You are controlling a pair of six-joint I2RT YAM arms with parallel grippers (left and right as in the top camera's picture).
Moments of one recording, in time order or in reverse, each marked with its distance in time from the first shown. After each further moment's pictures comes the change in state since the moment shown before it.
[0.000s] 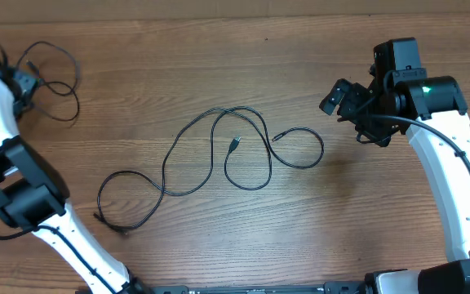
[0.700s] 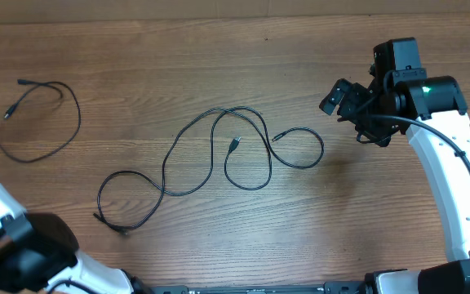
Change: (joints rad) left arm 0.068 -0.446 0.046 -0.186 0.242 -0.140; right arm 0.000 0.000 0.000 0.000 0.000 0.000
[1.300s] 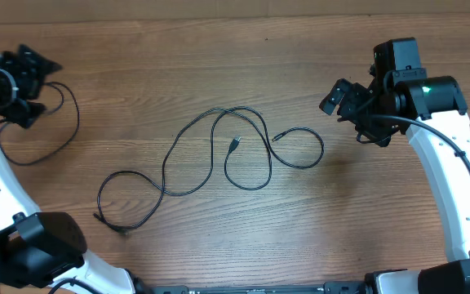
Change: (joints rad) left arm -0.125 -0.028 -0.001 -0.429 0.280 0.229; right arm 0.000 0.000 0.000 0.000 0.000 0.000
